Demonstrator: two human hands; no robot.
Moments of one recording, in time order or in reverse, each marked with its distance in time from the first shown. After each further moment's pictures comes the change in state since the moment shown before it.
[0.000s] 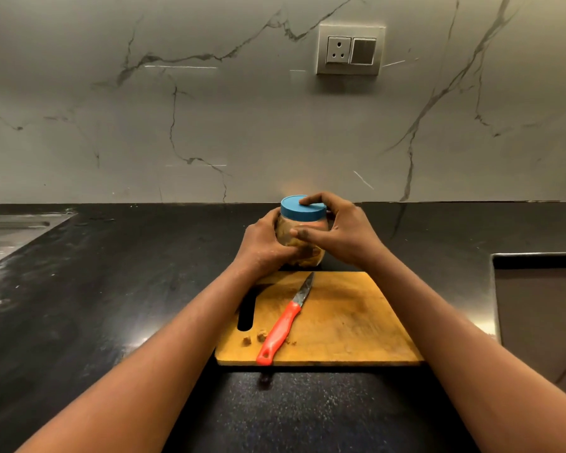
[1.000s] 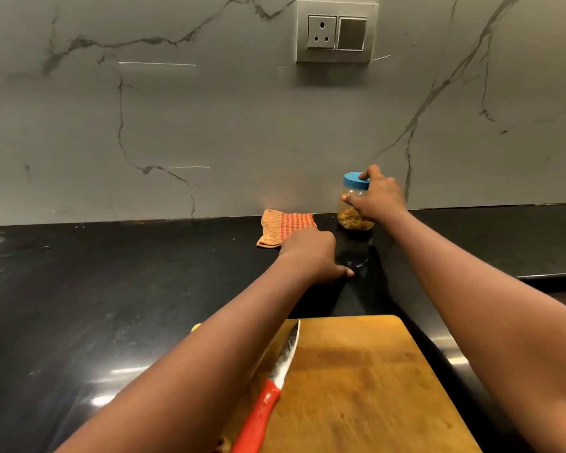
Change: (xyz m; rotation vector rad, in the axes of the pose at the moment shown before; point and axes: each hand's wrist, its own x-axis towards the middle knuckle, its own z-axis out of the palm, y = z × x) left_hand 0.111 0.020 0.093 0.858 -0.415 0.053; right_hand 0.143 0.161 -0.049 -0.511 0.214 0.458
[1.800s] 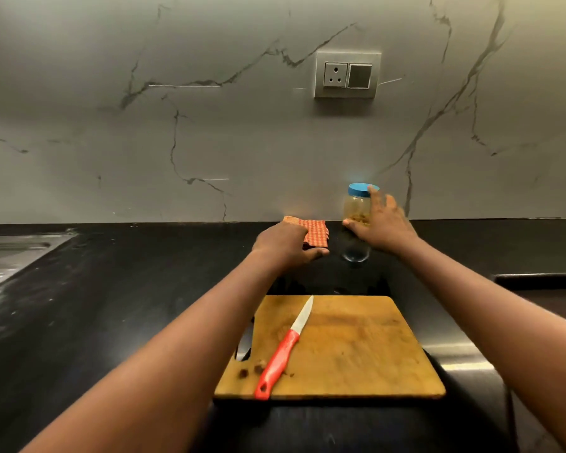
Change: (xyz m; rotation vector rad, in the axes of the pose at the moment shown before) left_hand -0.077 -0.040 -0.030 -0.002 0.212 -0.102; right_hand -0.095 -0.018 -0.045 -0.133 -0.097 -0.149
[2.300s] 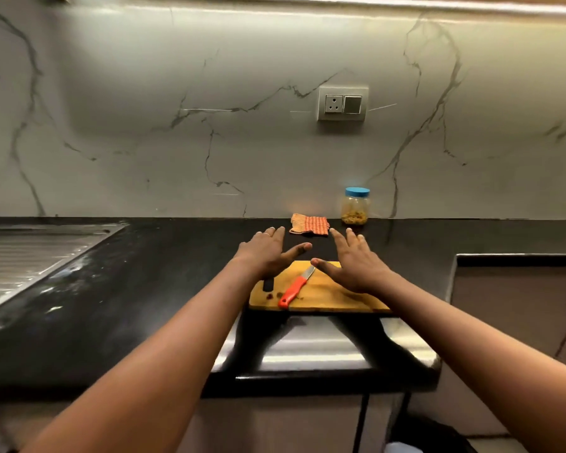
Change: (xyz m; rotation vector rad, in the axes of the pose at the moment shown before) left_hand -0.144 -0.007 -0.038 -0.086 -0.087 -0.168; right_hand -0.184 -0.061 -0.026 -0.082 -0.233 -0.169
